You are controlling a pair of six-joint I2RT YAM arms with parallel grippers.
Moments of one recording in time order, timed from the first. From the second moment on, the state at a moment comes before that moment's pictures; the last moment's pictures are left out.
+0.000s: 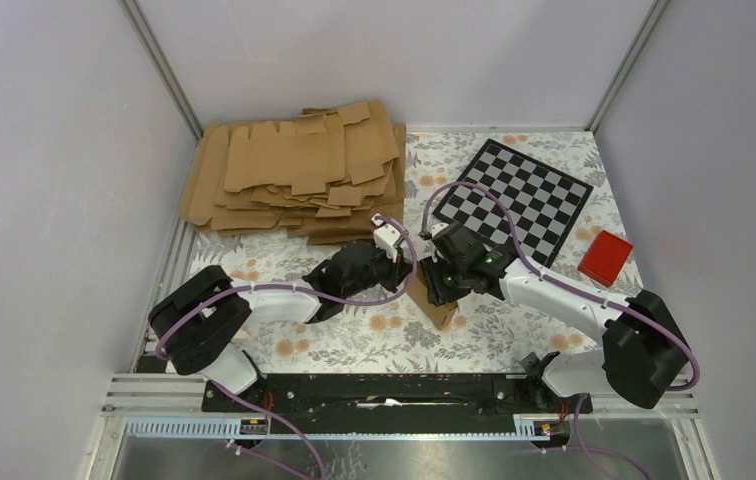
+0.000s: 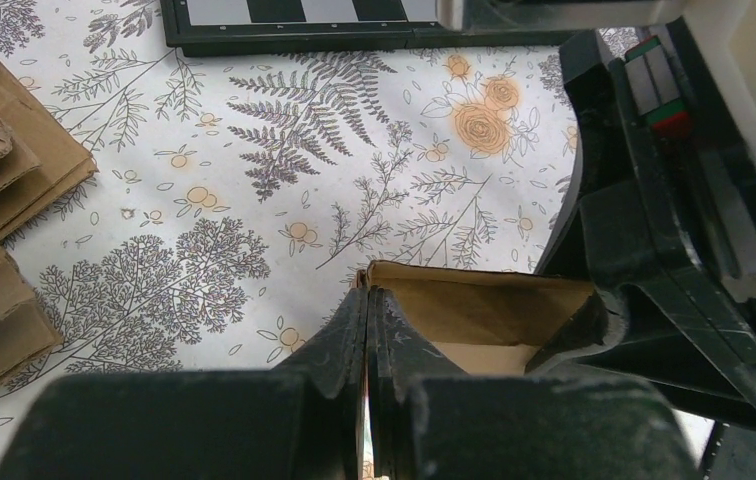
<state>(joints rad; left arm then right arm) -0.88 1.54 0.61 0.63 0.08 -0.24 0.74 1.34 0.83 -0.54 -0.05 0.32</state>
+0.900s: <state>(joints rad) -0.82 1.44 0.57 0.61 0.07 -0.37 0.74 1.32 0.82 -0.47 -0.04 0.27</state>
